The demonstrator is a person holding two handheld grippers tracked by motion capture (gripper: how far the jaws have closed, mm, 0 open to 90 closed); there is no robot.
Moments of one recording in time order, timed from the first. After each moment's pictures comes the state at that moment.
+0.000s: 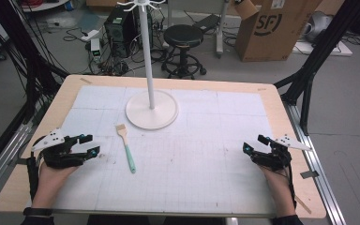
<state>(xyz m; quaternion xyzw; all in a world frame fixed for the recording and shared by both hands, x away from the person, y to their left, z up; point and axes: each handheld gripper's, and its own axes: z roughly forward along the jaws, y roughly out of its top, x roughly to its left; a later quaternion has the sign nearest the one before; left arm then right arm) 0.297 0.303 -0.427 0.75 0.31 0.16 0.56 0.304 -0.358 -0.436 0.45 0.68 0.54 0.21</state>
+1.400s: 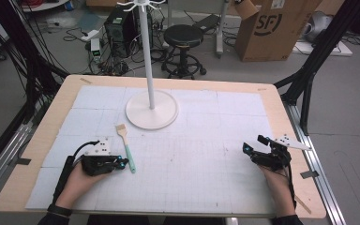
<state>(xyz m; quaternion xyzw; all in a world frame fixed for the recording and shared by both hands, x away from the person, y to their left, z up) 0.302 0.210 -0.449 0.87 0.21 0.09 0.43 0.304 -0.358 -0.437 0.45 0.68 0.53 0.21</state>
